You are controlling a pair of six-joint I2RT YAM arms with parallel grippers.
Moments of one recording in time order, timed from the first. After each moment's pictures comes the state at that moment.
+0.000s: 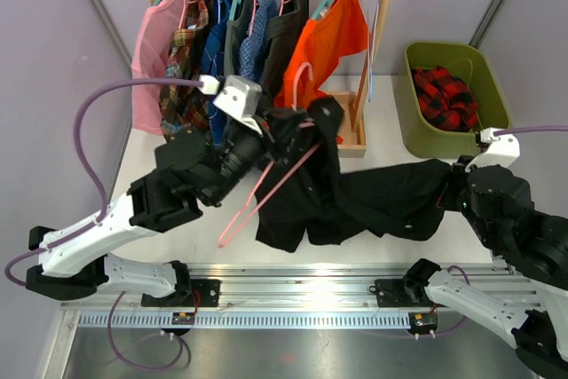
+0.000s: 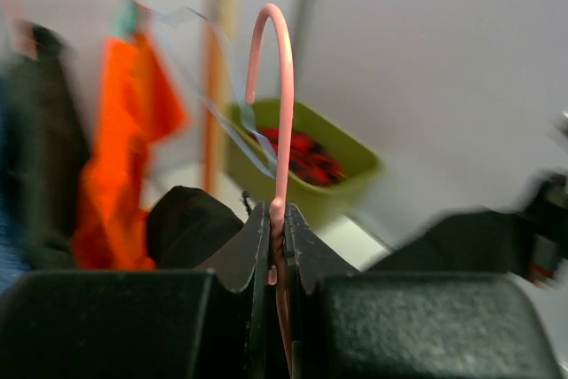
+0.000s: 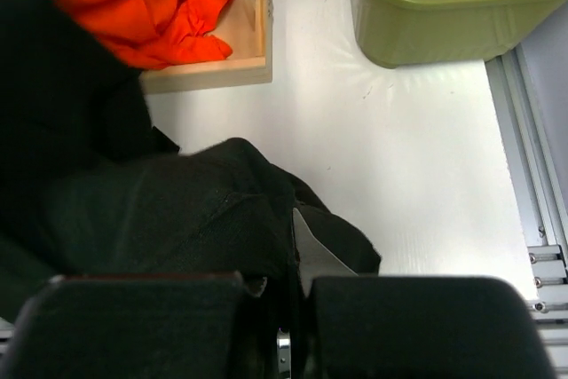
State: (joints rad) left arm -1.25 1.16 1.58 -0.19 -0.53 -0.09; right arm 0.73 0.72 1.48 -1.30 0.64 0.52
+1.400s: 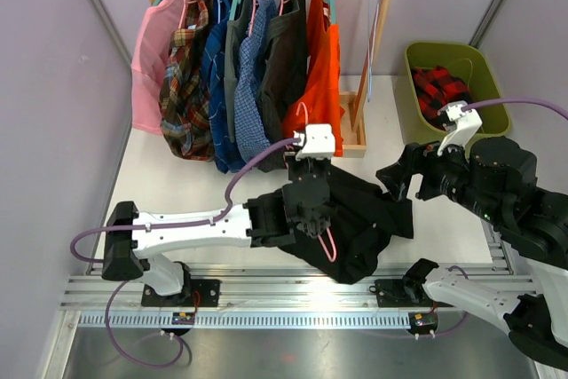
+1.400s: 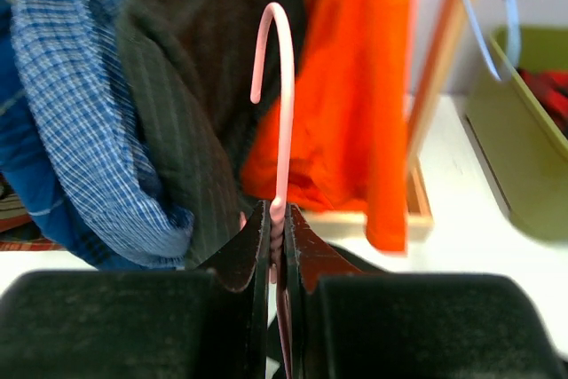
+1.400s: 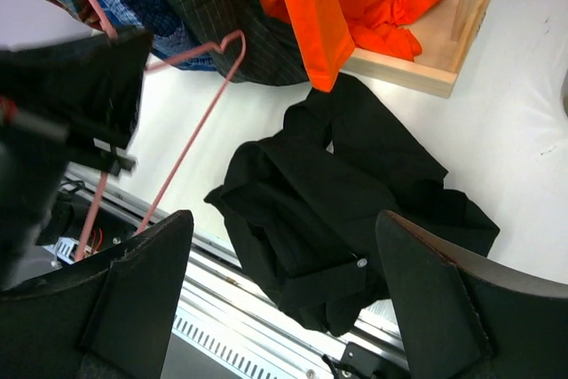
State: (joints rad) left arm -1.43 1.52 1.36 0.23 -1.43 0.09; right arm 0.73 0.89 1.66 -1.19 0.15 0.38
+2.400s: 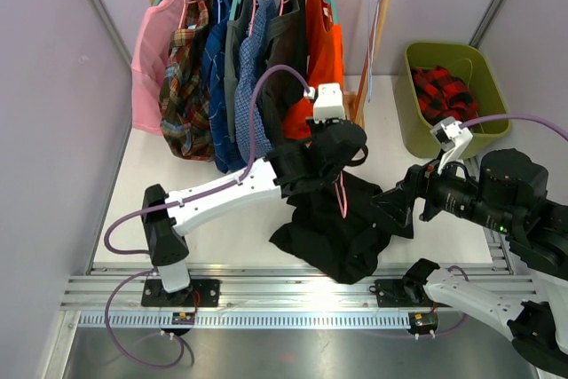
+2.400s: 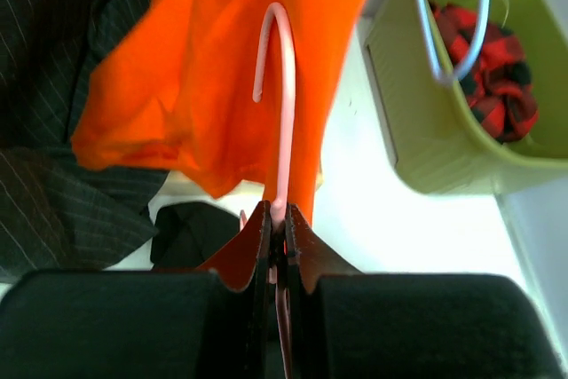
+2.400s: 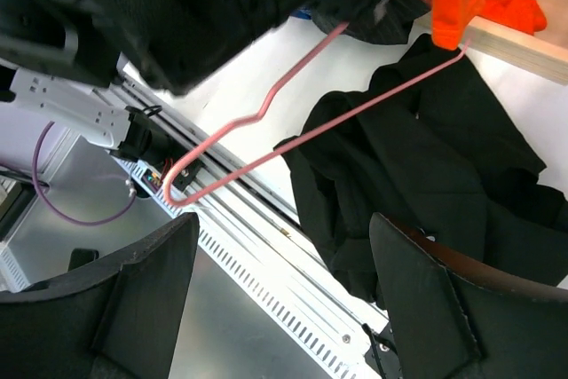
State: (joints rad) left arm -1.17 1.77 1.77 -0.46 -0.93 -0.65; right arm 0.73 0.82 1.62 -1.20 -0.11 0.38
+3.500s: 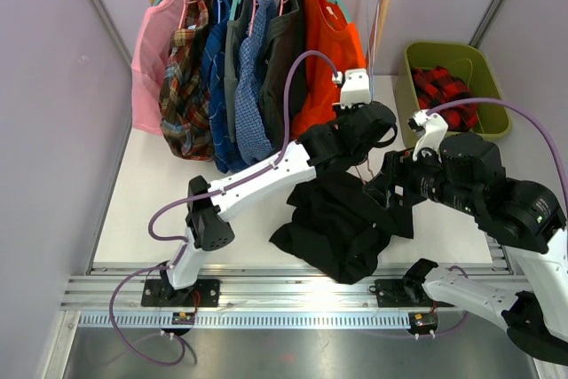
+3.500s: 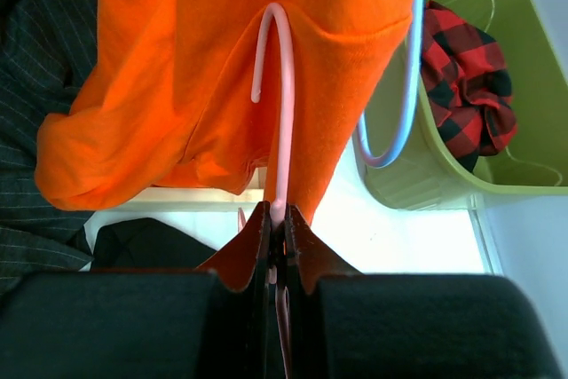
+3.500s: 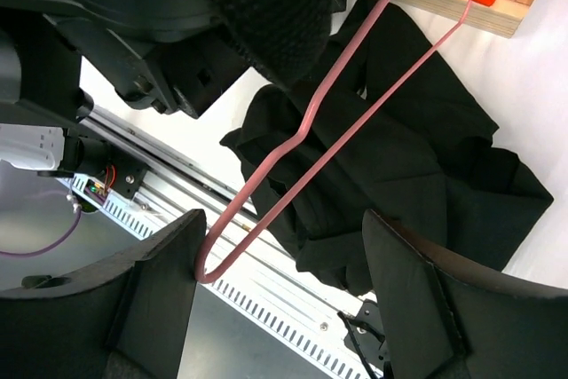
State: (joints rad) left arm -1.13 2.10 2.27 -0.67 -0.86 -0.71; right arm 0.73 0.91 1.58 -1.22 0.02 0.40
